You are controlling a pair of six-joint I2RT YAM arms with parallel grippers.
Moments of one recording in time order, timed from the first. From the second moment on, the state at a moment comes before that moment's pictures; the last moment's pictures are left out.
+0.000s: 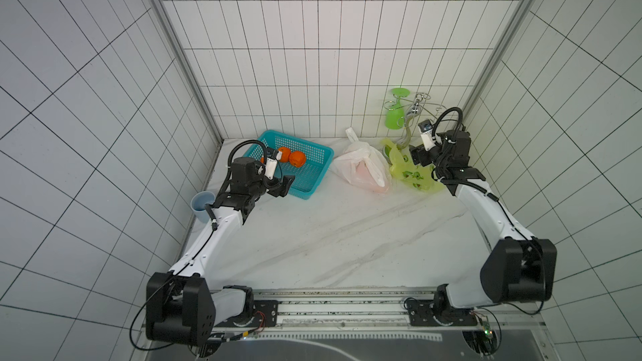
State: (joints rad) left arm -0.10 1.24 0.91 -0.19 0.42 0.15; right arm -0.04 1.50 1.17 -0.08 -0.09 -0.42
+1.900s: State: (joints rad) left arm -0.40 1.52 1.07 -0.03 0.78 0.06; right arm 0.10 1.46 1.40 -1.14 -0.99 -1.24
